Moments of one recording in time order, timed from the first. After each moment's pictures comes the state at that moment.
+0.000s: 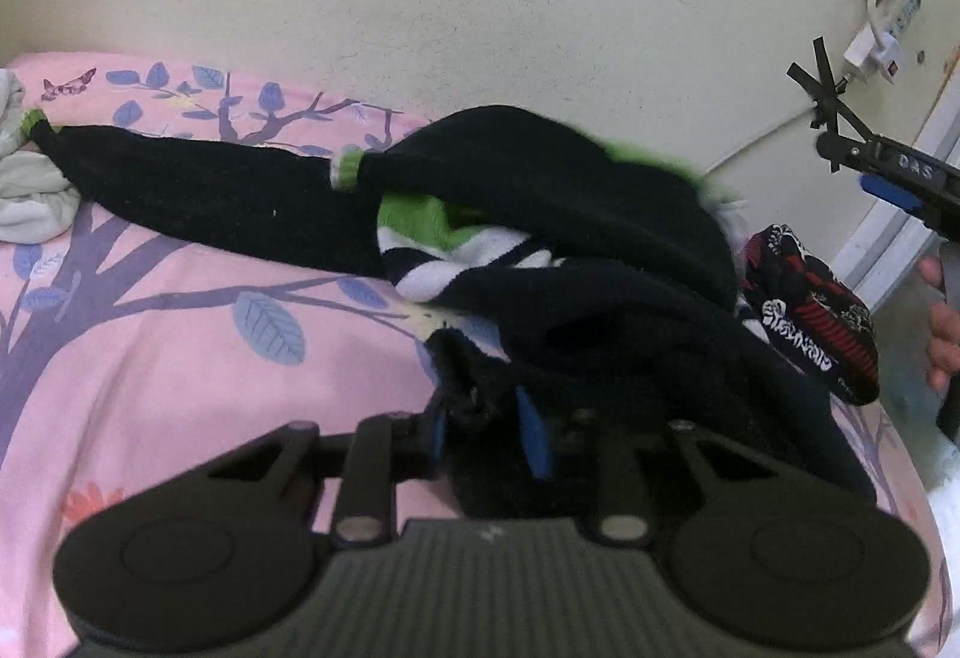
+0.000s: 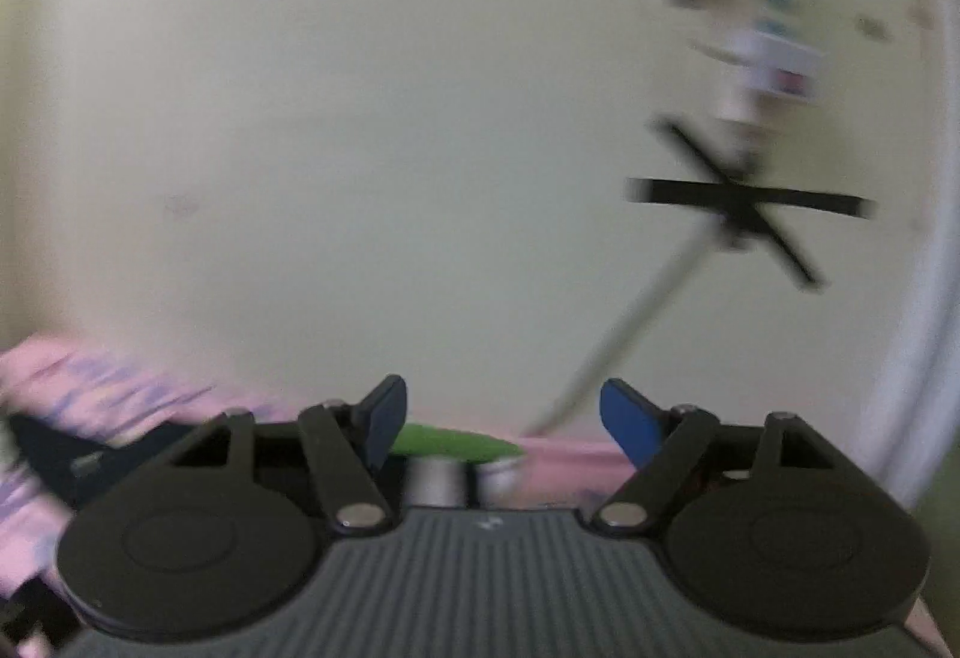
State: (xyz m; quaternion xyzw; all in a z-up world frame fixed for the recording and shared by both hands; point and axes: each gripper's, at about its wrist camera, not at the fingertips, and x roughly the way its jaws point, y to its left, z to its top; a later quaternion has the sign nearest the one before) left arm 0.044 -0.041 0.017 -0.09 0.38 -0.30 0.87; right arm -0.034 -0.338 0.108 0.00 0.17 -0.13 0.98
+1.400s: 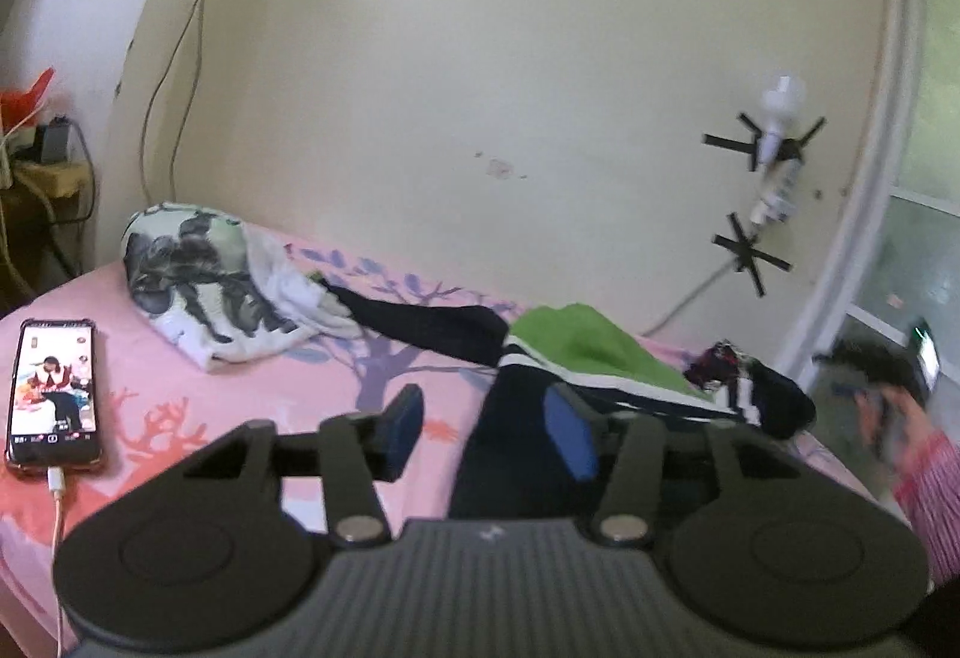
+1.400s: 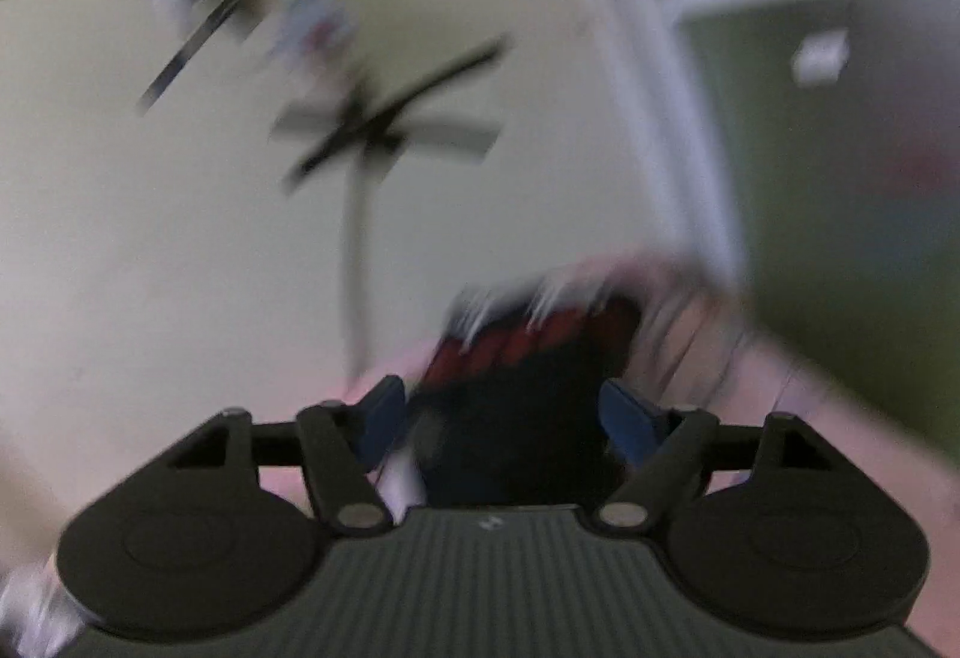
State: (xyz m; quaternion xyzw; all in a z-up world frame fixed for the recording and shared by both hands) left arm -0.156 0.190 0.094 -0.12 0.21 -0.27 0.93; right arm -0.195 -0.462 0.072 0.28 0.16 -0.23 0.92
